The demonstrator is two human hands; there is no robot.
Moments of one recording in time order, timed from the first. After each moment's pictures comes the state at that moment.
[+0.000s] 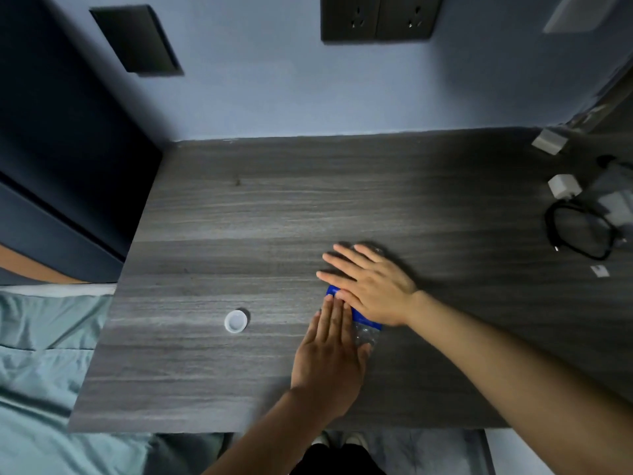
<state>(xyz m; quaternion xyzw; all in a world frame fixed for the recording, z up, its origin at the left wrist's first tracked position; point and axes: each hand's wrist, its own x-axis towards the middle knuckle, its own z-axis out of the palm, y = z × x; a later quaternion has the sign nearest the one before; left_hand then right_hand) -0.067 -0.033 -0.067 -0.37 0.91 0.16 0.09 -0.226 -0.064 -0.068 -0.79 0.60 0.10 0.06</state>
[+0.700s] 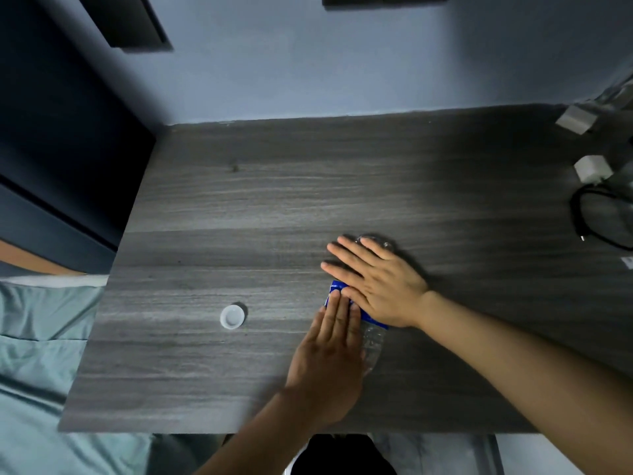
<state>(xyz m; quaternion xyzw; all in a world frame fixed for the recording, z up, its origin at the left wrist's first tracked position) -0.061 -0.036 -0.063 -0.32 0.94 0.09 0.11 -0.225 -0.057 -0.077 -0.79 0.60 0.10 0.04</state>
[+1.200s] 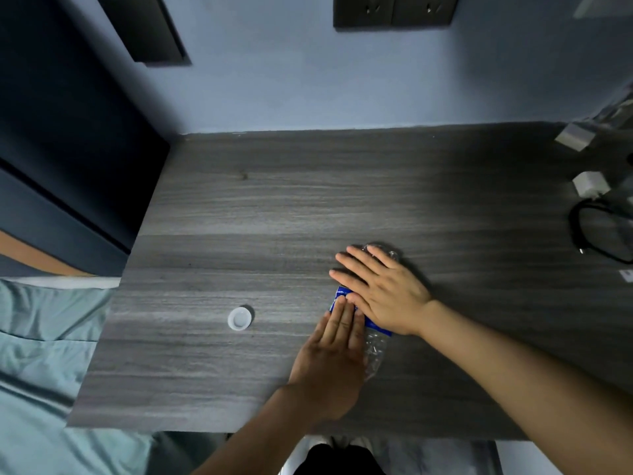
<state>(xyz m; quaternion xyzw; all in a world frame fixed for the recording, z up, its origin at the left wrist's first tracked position) -0.055 -0.042 -0.067 -0.27 0.94 0.10 0.17 -0.217 -0.053 -0.063 -0.76 0.64 0.13 0.01</state>
